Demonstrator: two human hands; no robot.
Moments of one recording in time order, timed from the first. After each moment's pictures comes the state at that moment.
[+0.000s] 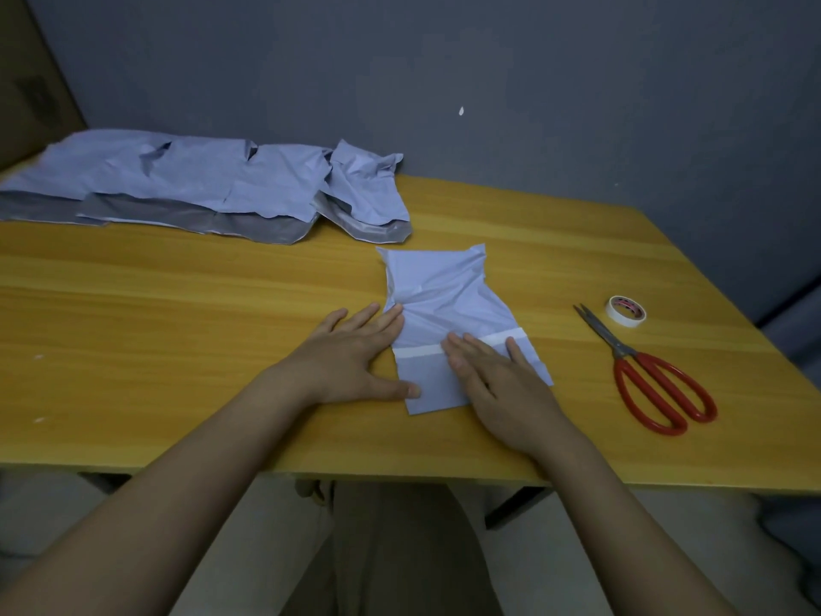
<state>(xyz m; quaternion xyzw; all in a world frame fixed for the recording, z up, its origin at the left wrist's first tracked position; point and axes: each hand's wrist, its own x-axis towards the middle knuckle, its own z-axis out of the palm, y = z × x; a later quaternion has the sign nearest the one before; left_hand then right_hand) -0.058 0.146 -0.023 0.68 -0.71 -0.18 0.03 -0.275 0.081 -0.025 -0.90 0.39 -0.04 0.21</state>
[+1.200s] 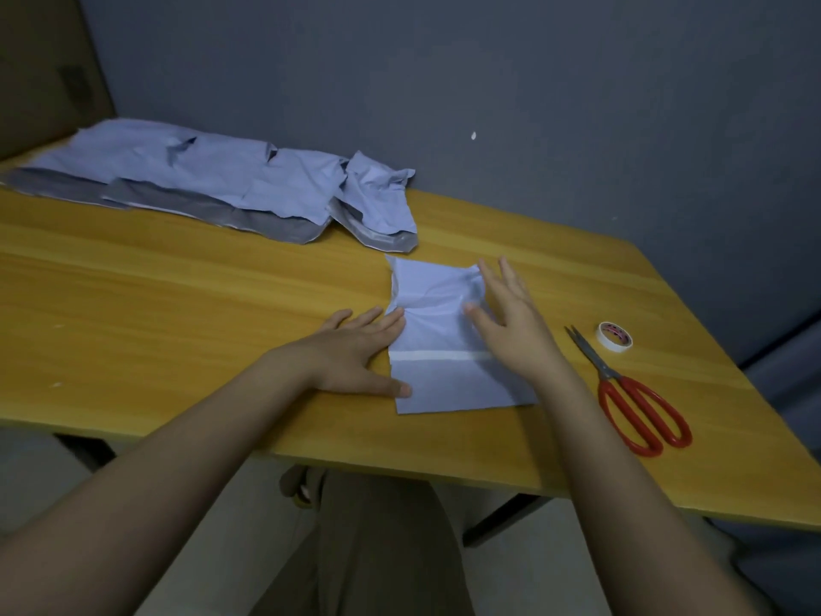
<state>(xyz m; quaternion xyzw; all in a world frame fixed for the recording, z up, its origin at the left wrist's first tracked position) -0.051 0.144 -0.024 0.66 -0.72 -0.20 0.03 -0.257 0.031 0.018 -0.86 0.40 -0.22 0.22</state>
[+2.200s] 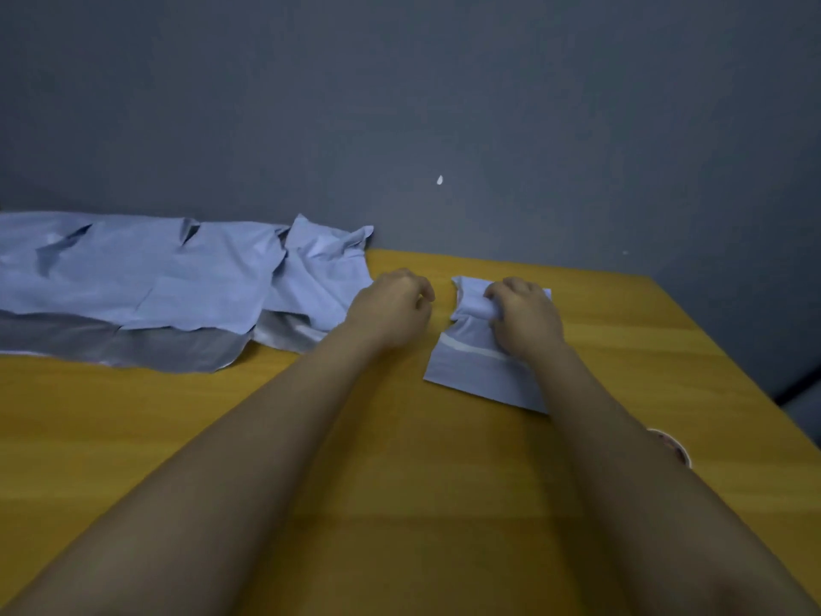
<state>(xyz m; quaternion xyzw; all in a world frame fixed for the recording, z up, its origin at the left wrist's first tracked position) -0.034 -0.112 0.023 0.71 -0.65 -0.07 0.25 -0.215 -0.220 0.000 -0.87 0.47 -0.13 -0.05</state>
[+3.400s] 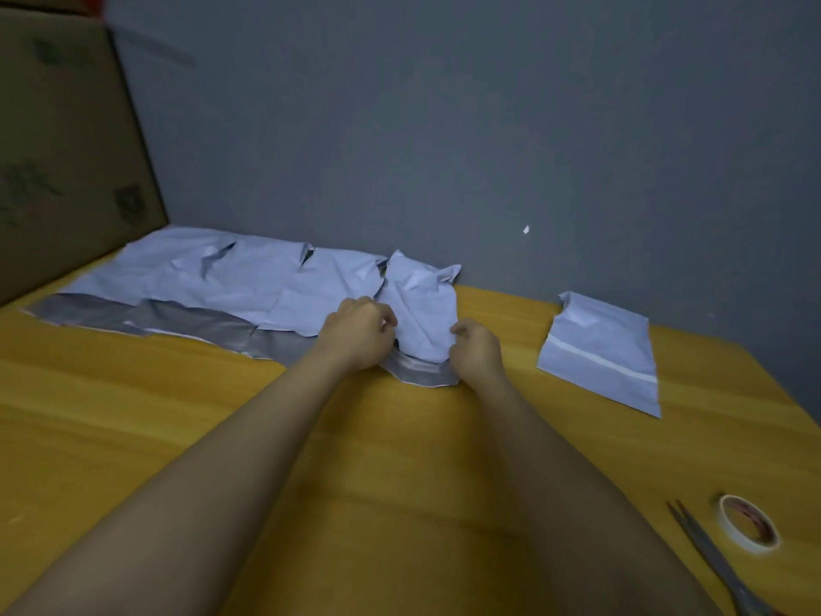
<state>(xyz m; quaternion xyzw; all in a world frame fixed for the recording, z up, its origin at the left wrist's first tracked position) 0.060 -0.007 0.031 0.82 -0.52 -0.05 0.22 -0.076 -0.131 -0.008 -0.80 0.46 -0.22 0.30</state>
